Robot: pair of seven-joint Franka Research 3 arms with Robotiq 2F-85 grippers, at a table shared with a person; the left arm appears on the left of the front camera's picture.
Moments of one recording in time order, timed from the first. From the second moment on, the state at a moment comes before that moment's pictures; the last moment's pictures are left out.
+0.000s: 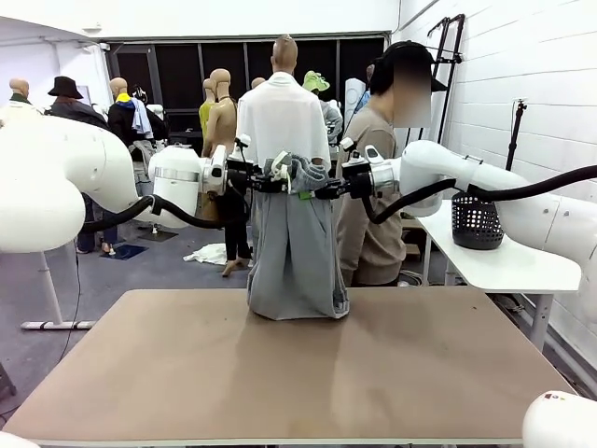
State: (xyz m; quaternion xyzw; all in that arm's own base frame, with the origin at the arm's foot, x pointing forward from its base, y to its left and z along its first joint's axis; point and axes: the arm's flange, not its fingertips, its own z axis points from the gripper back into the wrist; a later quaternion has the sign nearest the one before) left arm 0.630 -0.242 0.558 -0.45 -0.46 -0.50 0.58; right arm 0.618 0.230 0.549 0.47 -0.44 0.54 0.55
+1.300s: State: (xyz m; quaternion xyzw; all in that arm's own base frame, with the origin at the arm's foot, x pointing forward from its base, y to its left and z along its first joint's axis) left arm 0.563 -0.224 0.489 -0.50 -0.44 -0.41 0.62; right arm 0.556 0.206 0.491 0.48 -0.39 0.49 0.61
